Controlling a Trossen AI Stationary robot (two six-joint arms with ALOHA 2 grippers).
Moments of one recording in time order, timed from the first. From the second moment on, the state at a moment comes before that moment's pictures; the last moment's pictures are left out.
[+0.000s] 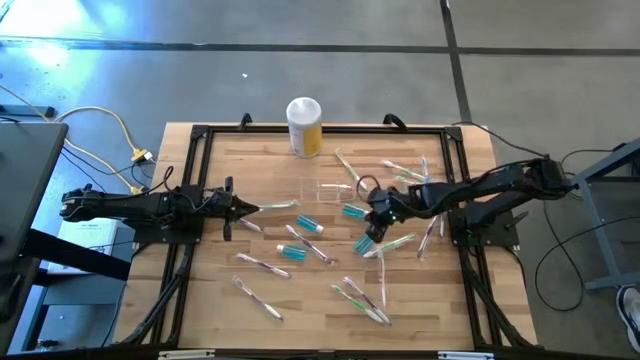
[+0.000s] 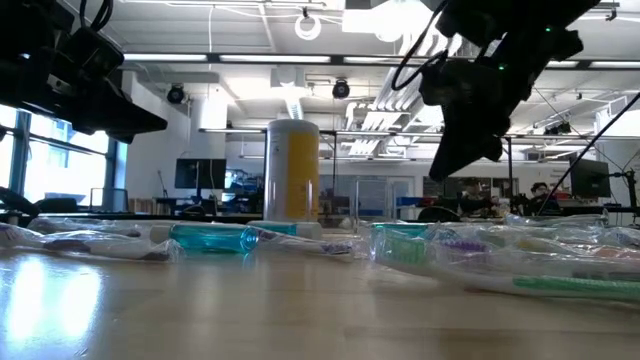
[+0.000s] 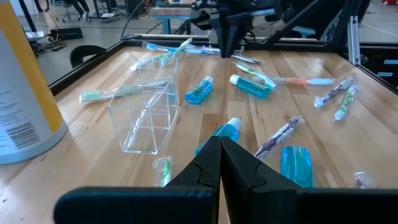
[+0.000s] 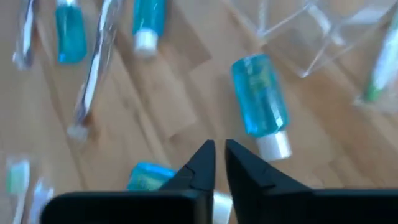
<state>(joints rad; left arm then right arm) 0.00 0.22 0.01 0.02 -0.09 -0.03 0.04 1.35 0.70 -0.27 0.10 0.58</state>
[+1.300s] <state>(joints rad) 0.00 0.22 0.01 0.02 -0.10 -0.03 0.06 1.37 0.70 -0.28 0.09 0.32</state>
